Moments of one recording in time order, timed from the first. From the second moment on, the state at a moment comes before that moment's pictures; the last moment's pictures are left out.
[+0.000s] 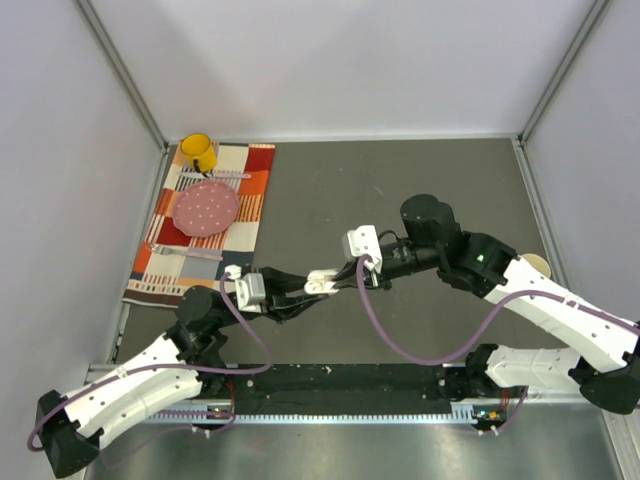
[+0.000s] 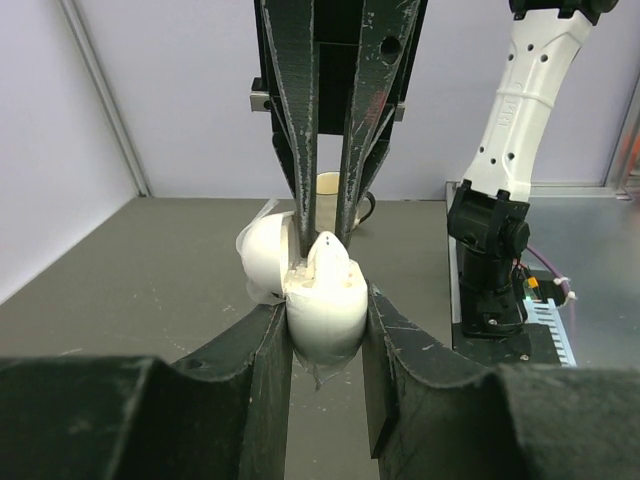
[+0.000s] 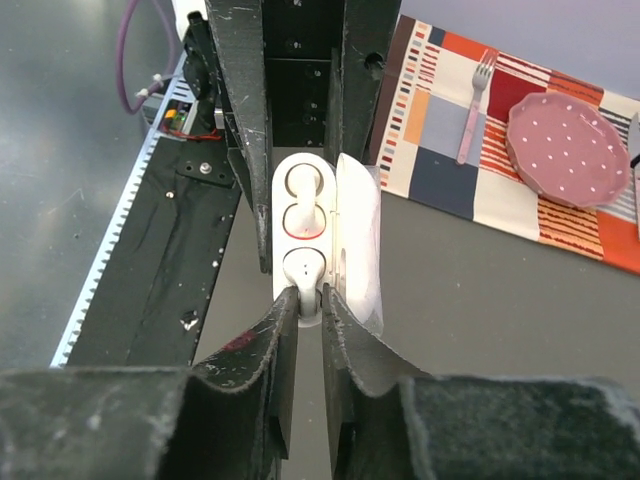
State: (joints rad) left arm -0.86 0.54 0.35 0.54 0.51 -0.06; right arm 0.94 1.11 1.20 -0.53 -0.70 -0.51
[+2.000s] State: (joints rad) left arm -0.86 0.53 0.36 0.53 0.47 -0.05; right arm 0.82 1.18 1.20 -0.28 -0.08 0.52
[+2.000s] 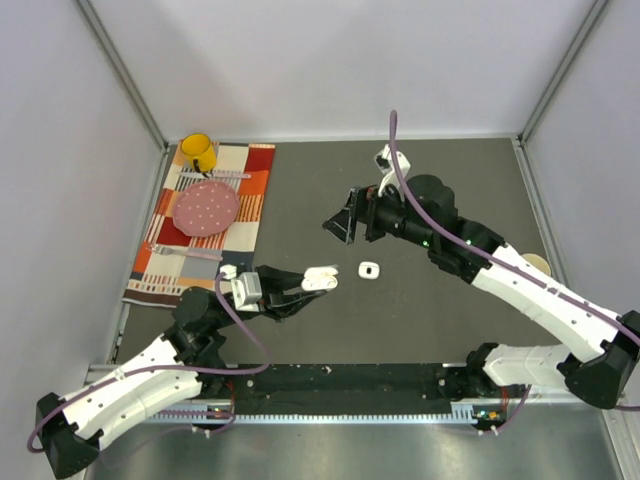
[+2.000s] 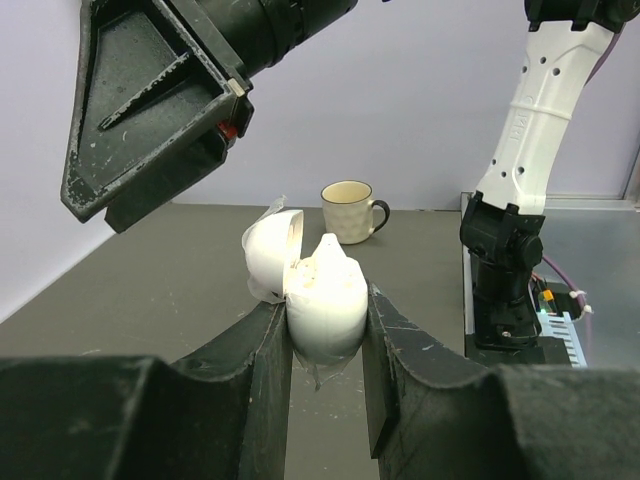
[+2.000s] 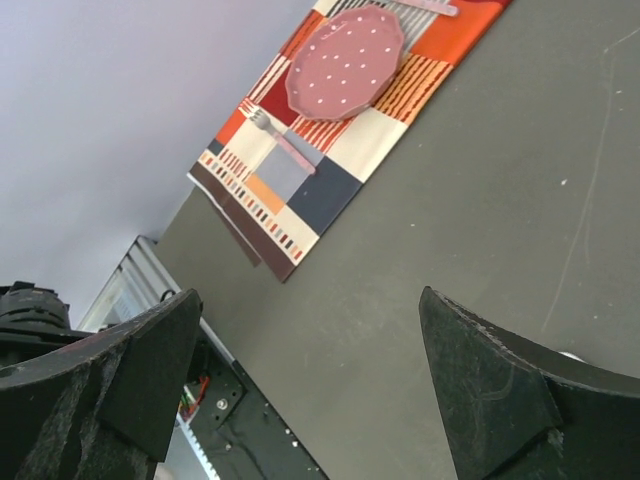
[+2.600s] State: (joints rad) left arm -0.86 0.53 0.36 0.51 0.39 -0.08; right arm 0.98 1.18 1.10 -0.27 -0.02 0.50
